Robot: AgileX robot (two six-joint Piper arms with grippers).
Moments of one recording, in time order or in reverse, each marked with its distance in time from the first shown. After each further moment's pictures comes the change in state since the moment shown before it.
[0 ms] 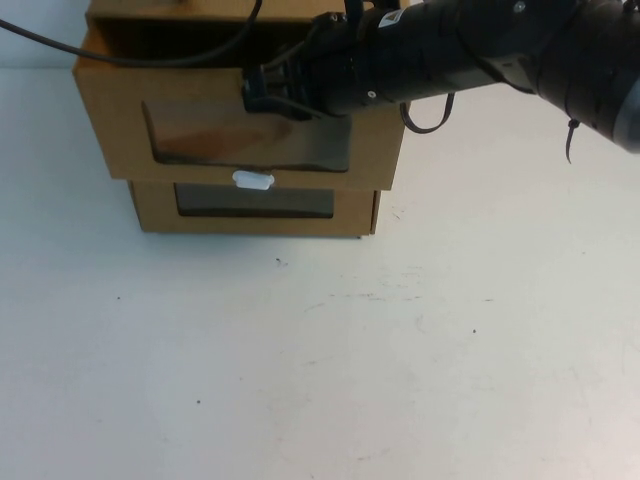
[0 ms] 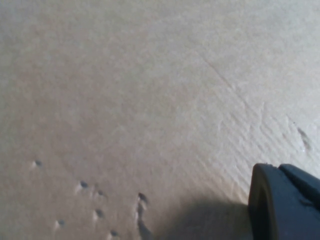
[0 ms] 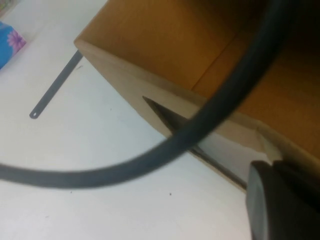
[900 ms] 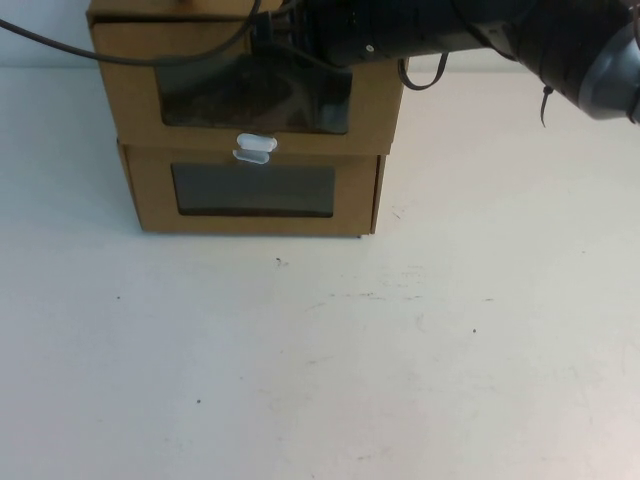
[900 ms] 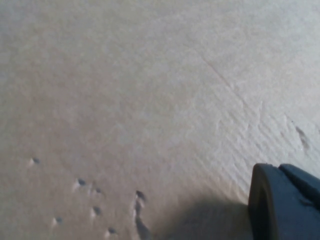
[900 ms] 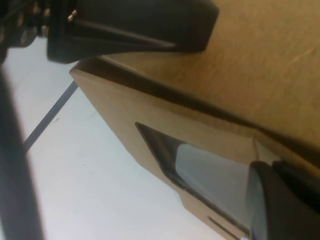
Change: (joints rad) right arm -0.060 0.148 -0.221 0.017 -0.019 -0.007; left arm 0.000 0.000 0.000 -0.002 0.002 0.000
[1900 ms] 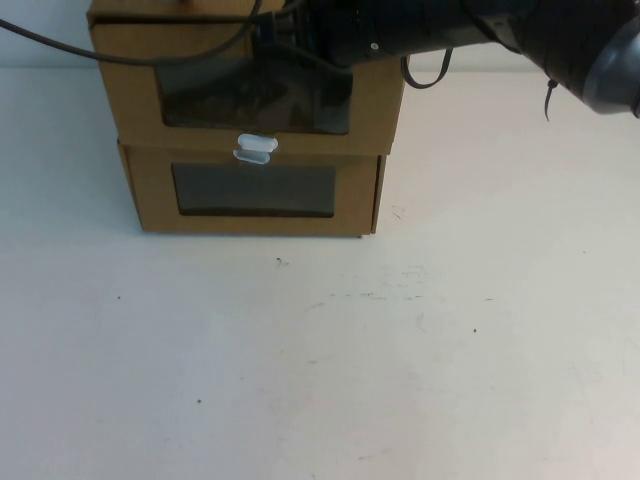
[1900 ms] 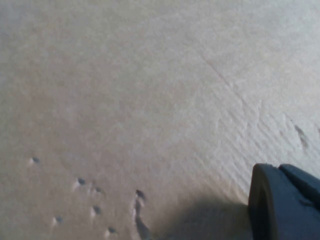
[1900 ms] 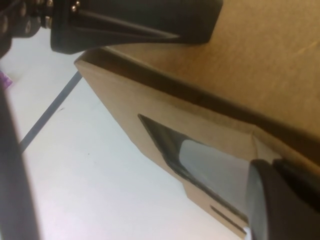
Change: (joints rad) right arm -0.008 0.006 -0.019 0.000 0.050 -0.004; left arm 0.000 0.000 0.000 -0.002 0.004 0.000
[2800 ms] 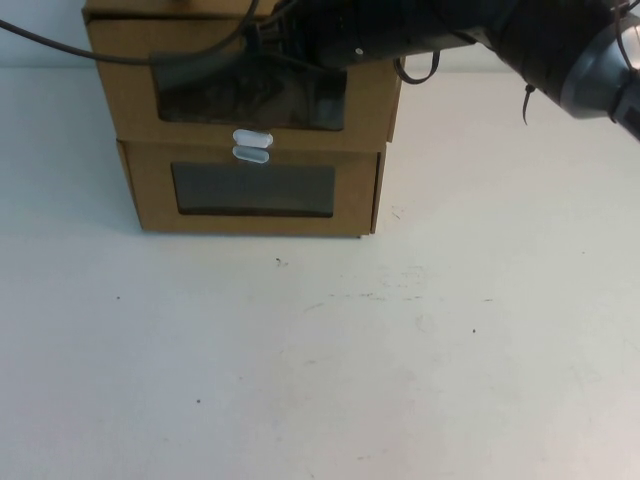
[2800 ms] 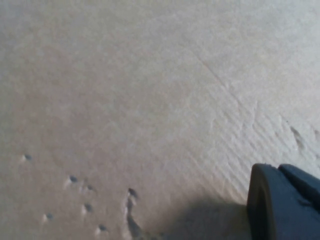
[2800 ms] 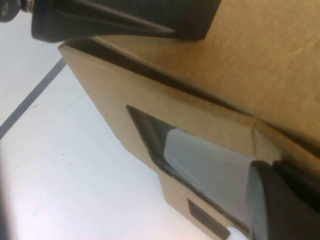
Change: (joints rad) right arm 0.032 0.028 -0.034 -0.133 -0.043 0.055; left arm 0.000 0.000 0.000 0.000 -0.002 0.000
